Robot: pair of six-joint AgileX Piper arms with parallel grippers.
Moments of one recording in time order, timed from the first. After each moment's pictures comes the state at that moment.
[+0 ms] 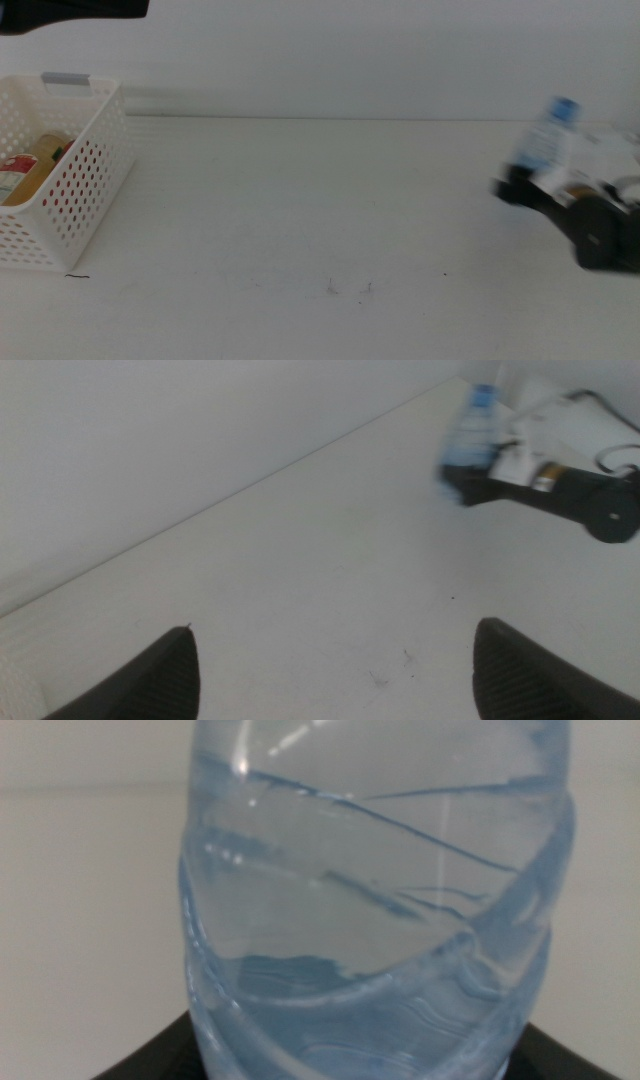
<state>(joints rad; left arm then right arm) -0.25 1.04 -1.55 -0.40 1.20 0.37 0.14 1.94 -0.78 0.25 -0.66 -0.13</state>
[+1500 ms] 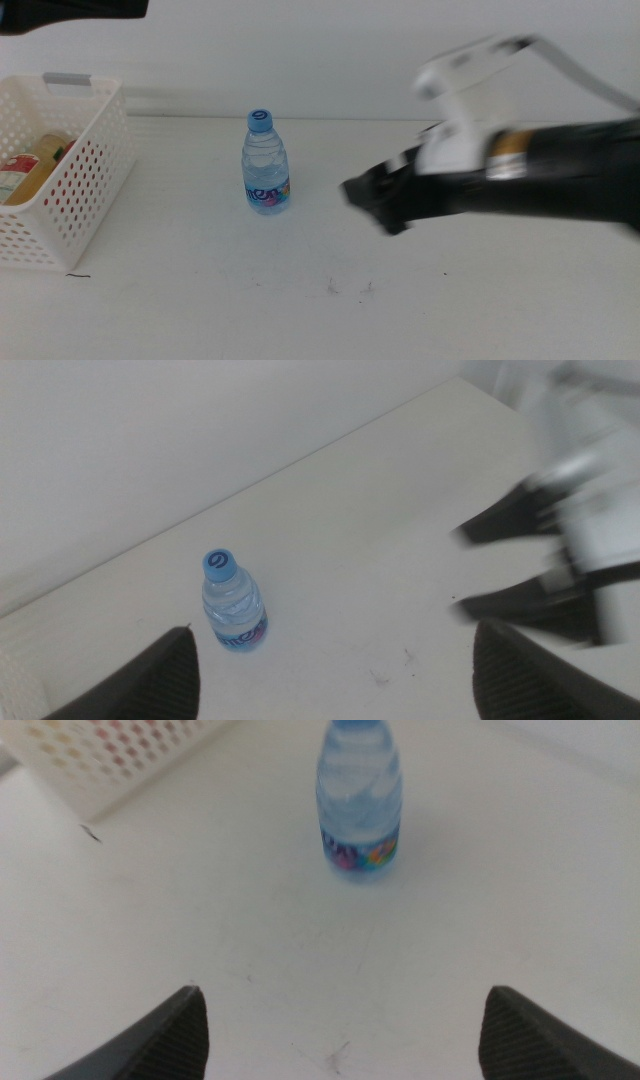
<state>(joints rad) -0.25 1.04 -1.55 -0.40 1.20 0.37 0.72 1.37 -1.02 0.05 0.37 0.03</state>
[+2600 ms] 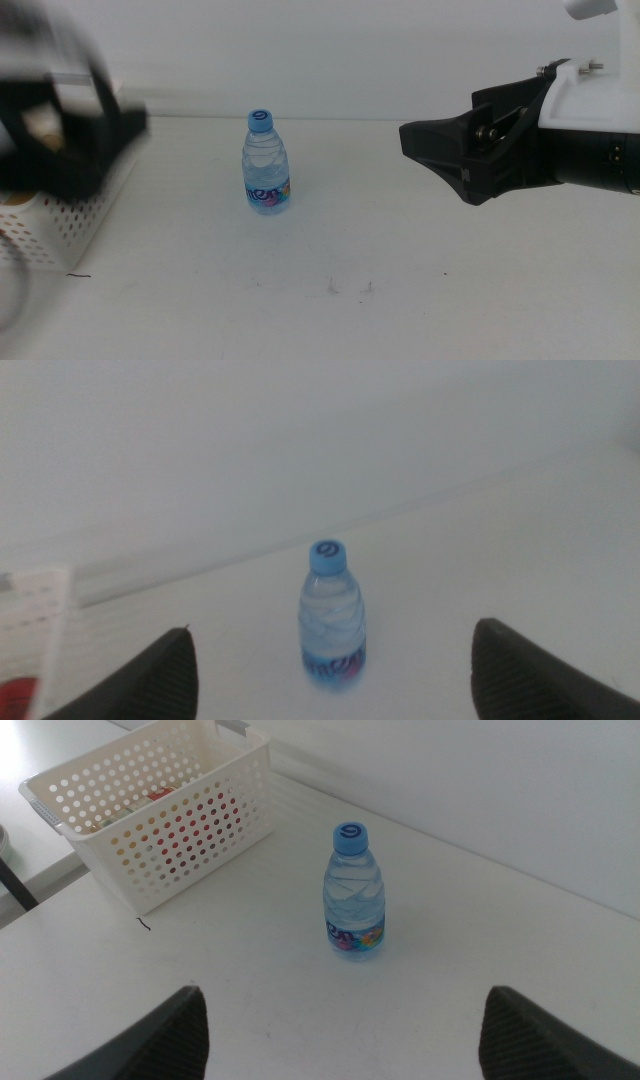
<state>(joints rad) -0.33 0.77 -0.80 -0.20 0.45 0.22 0.72 1.07 -1.01 -0.01 0.45 0.09</state>
